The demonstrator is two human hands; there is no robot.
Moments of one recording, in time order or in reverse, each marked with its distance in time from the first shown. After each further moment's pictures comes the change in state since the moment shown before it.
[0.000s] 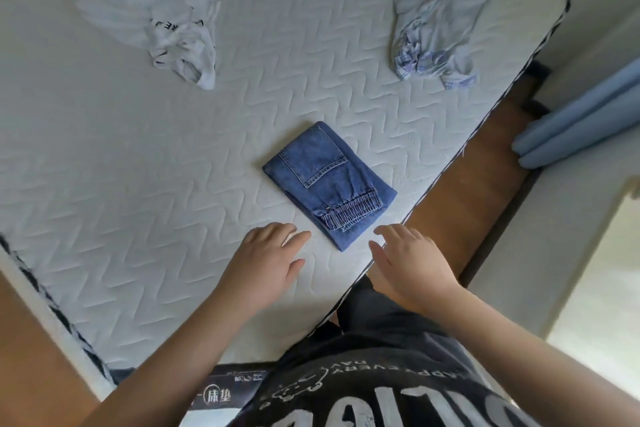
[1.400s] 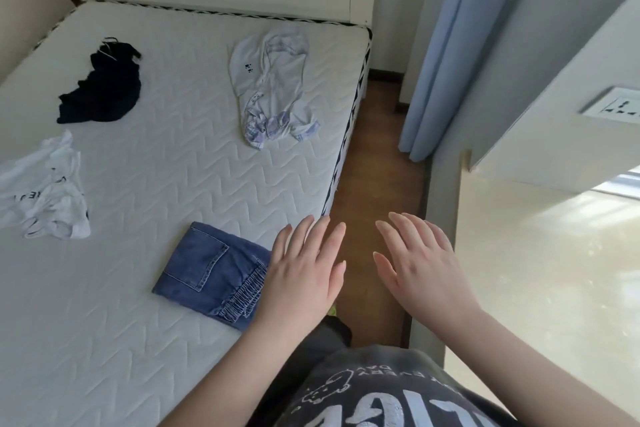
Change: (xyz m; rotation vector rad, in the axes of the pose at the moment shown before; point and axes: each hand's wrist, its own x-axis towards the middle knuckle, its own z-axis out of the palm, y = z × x) left_hand 0.197 0.321 -0.046 0.218 0.140 0.342; right_hand -0.122 0.269 -0.082 0.029 0.615 0.275
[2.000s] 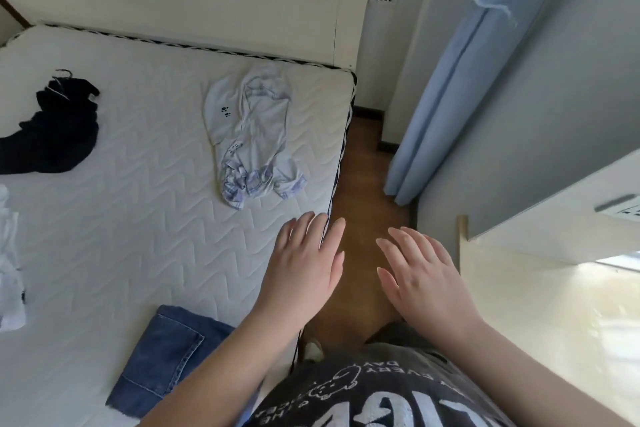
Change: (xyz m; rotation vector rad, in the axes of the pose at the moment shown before) left_hand 0.203 -0.091 0.007 -0.018 0.118 0.082; right_hand 0.180 0.046 0.015 -0.119 -0.021 0.033
